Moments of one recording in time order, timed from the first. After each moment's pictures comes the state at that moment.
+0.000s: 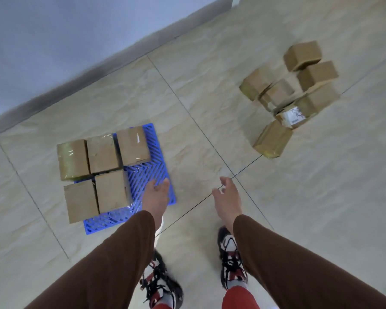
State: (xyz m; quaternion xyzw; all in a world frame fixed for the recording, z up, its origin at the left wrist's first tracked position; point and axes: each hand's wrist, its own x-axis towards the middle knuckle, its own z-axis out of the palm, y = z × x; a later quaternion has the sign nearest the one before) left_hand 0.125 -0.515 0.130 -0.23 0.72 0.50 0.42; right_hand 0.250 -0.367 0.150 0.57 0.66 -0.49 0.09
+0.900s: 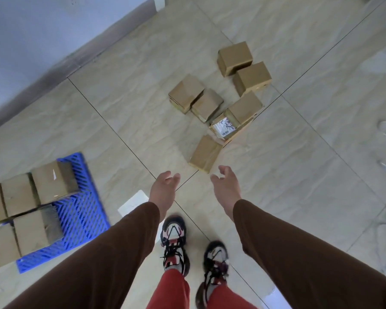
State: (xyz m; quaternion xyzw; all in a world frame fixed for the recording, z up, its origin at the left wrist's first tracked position) left_hand 0.233 -0.168 0.161 -0.09 0.75 0.43 0.49; right_hand 0.354 -0.025 0.175 0.60 0.59 -0.53 0.07
